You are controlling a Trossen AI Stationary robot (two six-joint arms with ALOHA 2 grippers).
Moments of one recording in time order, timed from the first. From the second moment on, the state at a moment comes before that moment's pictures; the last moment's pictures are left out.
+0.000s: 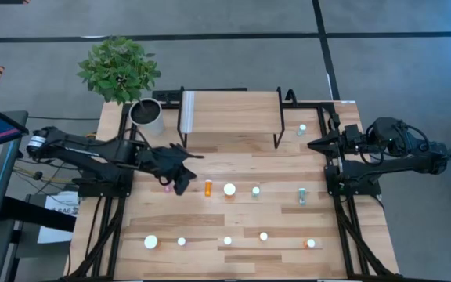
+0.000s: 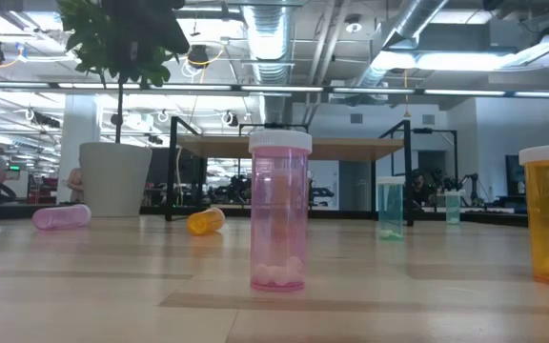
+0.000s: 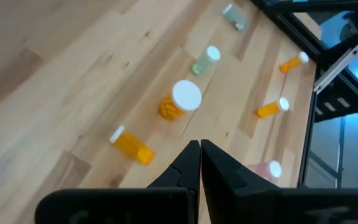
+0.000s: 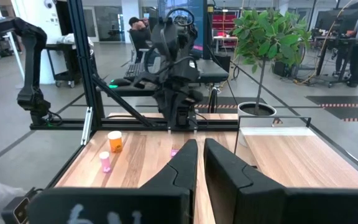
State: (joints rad) left arm -0.15 1.13 0.96 -0.55 -0.09 -0.77; right arm 0.00 0.39 0.78 -0.42 0.00 0.00
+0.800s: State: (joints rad) left arm -0.30 1.13 0.96 -0.27 -0.16 -0.44; right arm 0.00 0.39 0.78 -0.42 0.00 0.00
